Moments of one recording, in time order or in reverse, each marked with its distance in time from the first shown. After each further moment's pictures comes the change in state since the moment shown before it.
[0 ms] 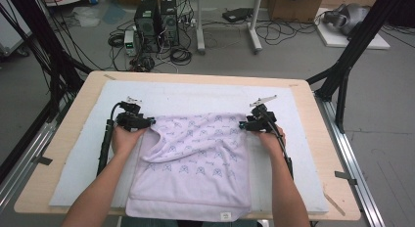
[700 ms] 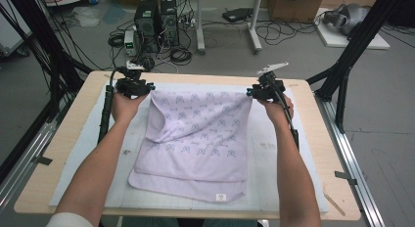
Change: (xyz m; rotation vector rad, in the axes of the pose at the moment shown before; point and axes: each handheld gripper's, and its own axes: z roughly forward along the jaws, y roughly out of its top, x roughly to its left) left arm 0.007 0.094 -0.023 -0.117 0.037 0.107; right arm -0.023 0.084 -0.053 -0.099 -0.130 -0.059
